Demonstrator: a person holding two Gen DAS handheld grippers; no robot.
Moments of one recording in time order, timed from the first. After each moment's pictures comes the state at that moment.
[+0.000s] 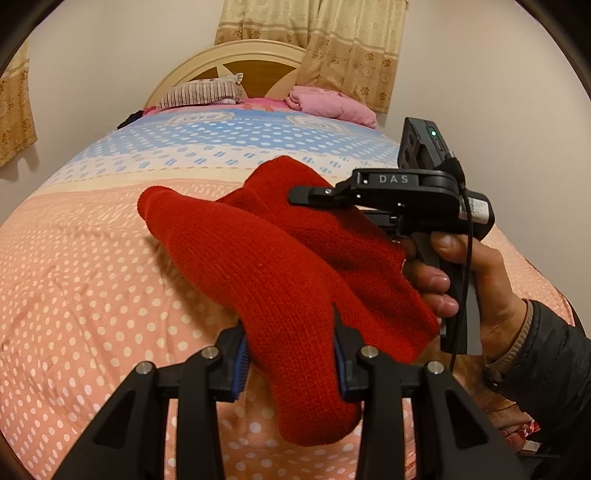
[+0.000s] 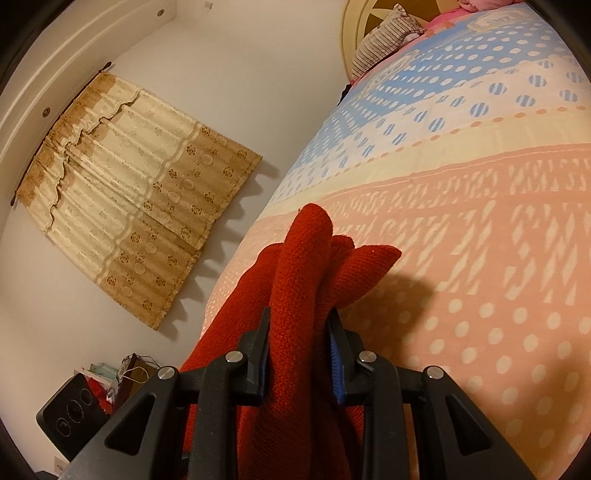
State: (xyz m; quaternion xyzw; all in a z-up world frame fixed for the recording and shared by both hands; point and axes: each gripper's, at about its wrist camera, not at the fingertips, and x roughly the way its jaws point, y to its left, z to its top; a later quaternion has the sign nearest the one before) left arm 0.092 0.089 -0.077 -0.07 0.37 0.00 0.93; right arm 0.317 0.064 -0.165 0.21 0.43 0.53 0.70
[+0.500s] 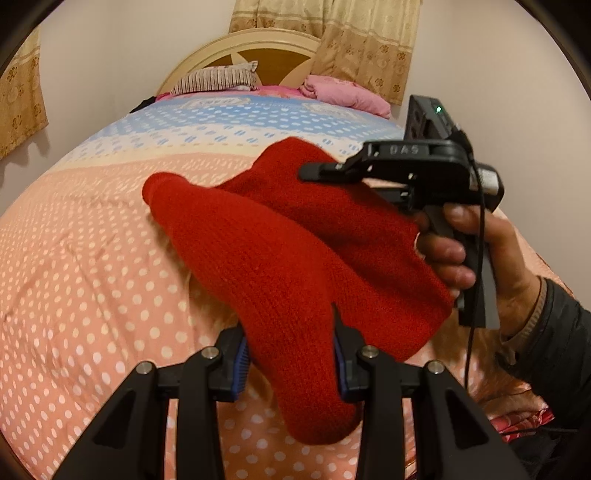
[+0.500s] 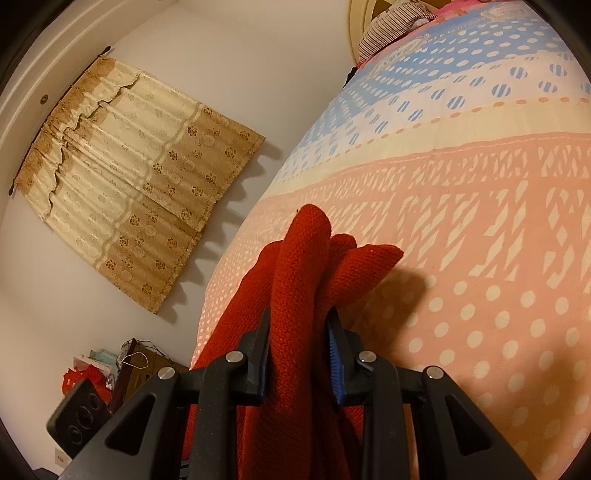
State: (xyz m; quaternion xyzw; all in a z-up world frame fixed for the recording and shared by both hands) left arm 0.070 0.102 -0.100 -0.08 0.39 0.02 0.92; right arm 0.312 0.092 -0.174 0.19 0.45 0.54 0.68
